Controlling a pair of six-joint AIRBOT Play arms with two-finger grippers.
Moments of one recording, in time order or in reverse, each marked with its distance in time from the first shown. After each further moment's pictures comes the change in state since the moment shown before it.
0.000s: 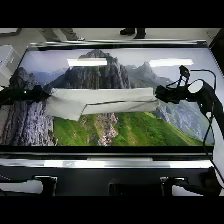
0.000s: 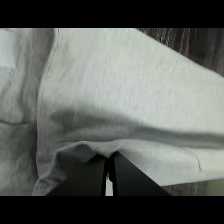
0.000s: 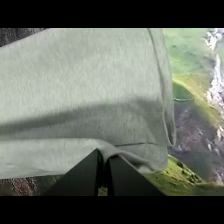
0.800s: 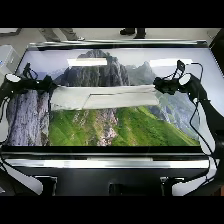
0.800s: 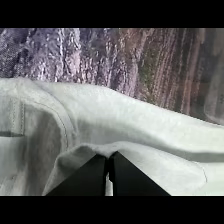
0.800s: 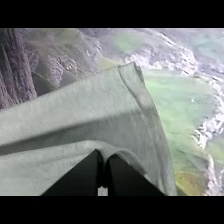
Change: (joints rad) left arm -0.087 -0.346 0.348 0.001 0.077 -0.087; right arm 0.002 -0.325 0.278 -0.014 -0.114 0.036
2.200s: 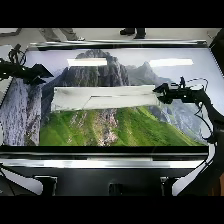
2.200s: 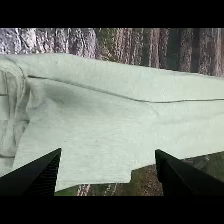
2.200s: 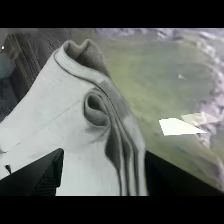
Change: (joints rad) left arm -0.018 0.108 0.278 0.164 -0.389 -0.098; right arm -0.199 -0.241 0.052 0.521 0.260 -0.220
